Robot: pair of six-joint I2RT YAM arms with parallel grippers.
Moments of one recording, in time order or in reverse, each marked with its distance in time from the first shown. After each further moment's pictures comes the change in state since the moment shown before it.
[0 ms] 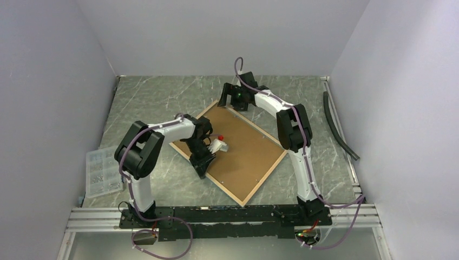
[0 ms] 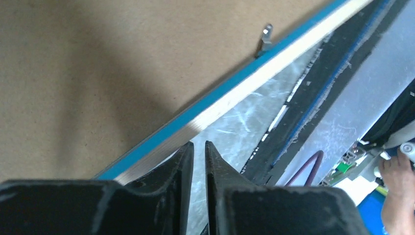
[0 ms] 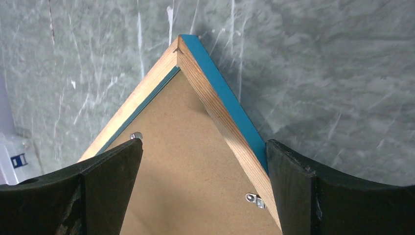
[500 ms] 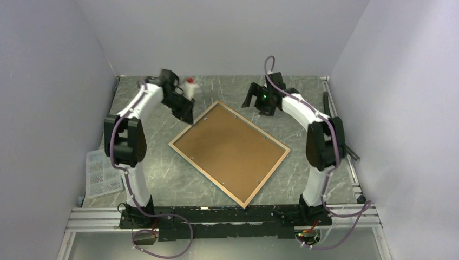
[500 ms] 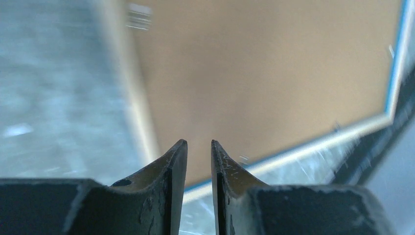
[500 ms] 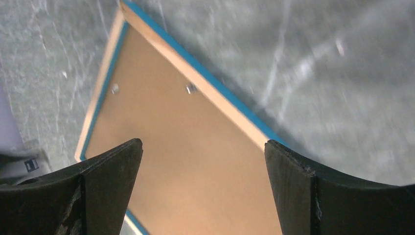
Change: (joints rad) left arm 0.333 0.050 0.451 -0.059 0.078 0.050; right arm -0.106 -0.410 -0.356 -0.105 0.100 0.018
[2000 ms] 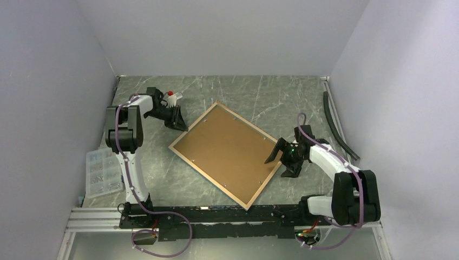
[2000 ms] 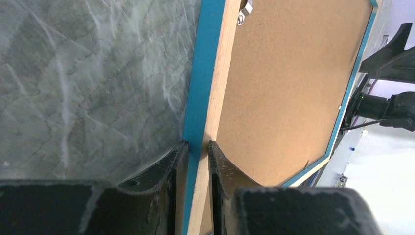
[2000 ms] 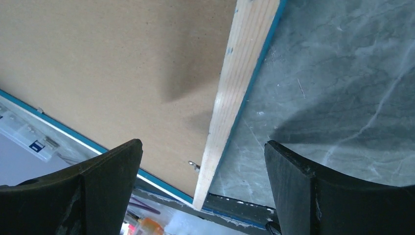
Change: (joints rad) left arm 0.257 0.262 -0.088 0.308 0.230 -0.309; right arm -0.210 -0.705 -0.940 -0.183 -0.135 0.113
